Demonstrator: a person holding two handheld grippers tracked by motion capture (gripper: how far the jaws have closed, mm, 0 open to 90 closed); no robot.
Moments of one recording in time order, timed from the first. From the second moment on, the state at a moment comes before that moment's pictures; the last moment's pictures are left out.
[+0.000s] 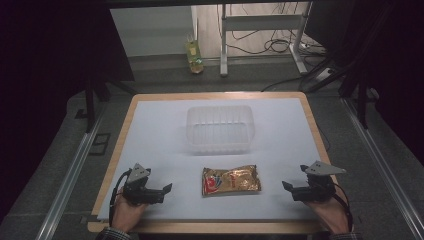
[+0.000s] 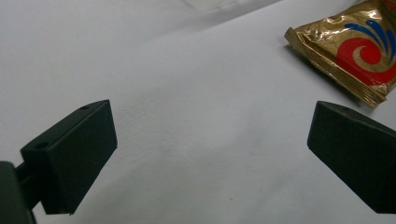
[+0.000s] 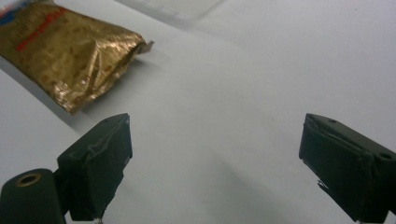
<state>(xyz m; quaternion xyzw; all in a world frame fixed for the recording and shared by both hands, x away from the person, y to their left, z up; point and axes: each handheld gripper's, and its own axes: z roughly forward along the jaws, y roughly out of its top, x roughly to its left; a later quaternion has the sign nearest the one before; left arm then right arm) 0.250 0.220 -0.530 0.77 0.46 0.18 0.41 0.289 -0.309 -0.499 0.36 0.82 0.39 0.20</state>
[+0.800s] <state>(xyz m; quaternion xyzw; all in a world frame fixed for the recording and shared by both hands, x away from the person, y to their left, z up) 0.250 0.217 -0.525 0.78 0.44 0.17 0.41 0.290 -0.305 -0.500 0.37 0.83 0.37 0.21</state>
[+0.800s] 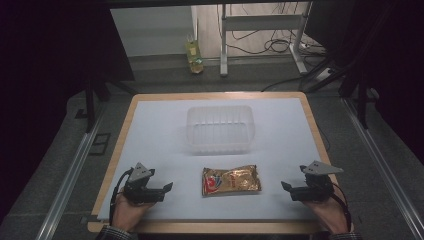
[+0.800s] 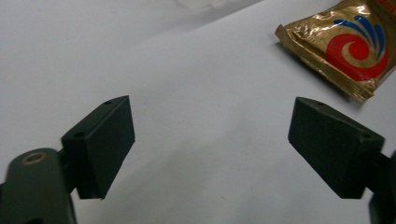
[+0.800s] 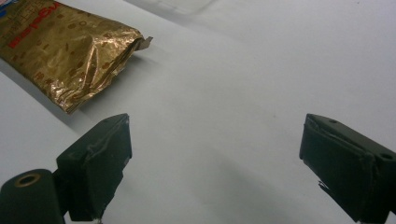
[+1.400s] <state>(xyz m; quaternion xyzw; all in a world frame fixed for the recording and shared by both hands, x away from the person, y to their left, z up) 0.252 0.191 -0.517 0.79 0.40 0.14 0.43 0.289 -0.304 -0.497 0.37 0.82 0.37 0.22</state>
